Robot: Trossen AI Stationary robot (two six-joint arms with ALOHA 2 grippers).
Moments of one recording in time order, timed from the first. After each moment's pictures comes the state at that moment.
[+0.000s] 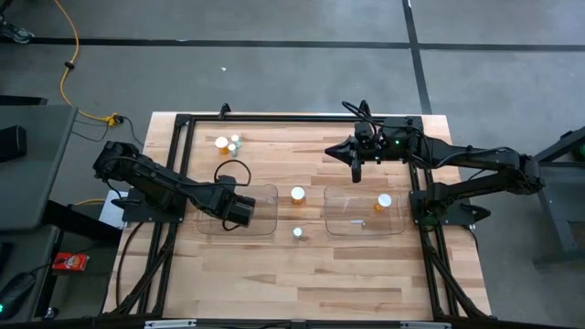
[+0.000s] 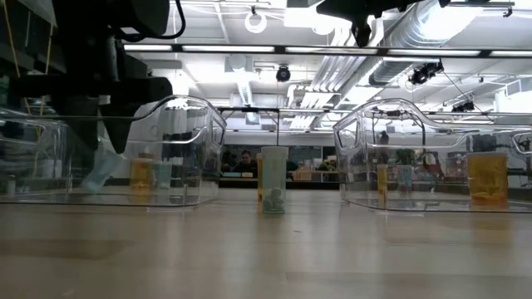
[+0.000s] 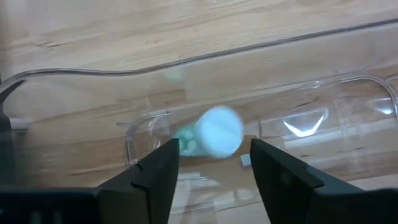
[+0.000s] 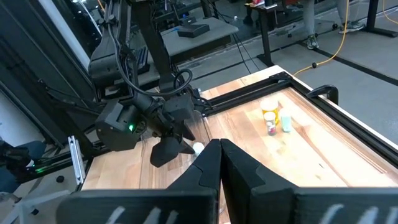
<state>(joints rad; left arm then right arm) -0.16 1.51 0.92 -1.07 -0.40 -1.66 -0.23 1.07 0.91 -0.02 -0.16 0.27</state>
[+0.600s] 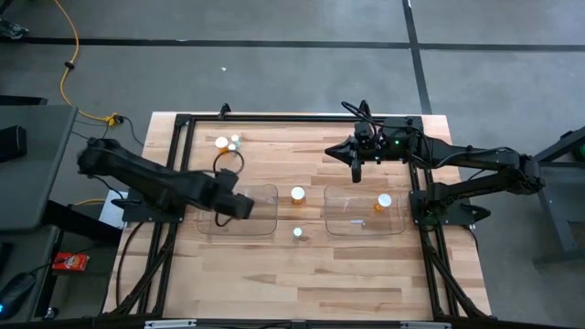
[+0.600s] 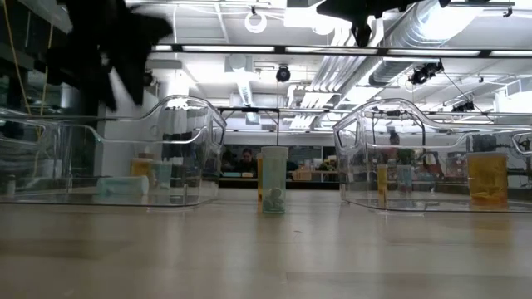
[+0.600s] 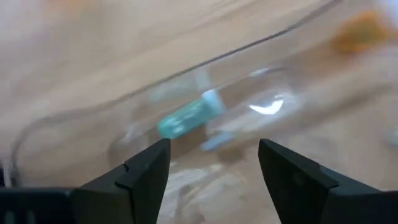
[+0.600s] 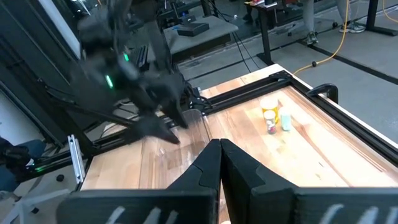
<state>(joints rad) -0.16 1.32 1.00 -1.08 -0.40 -1.36 -0.23 1.07 0.91 -0.03 -0.16 0.27</state>
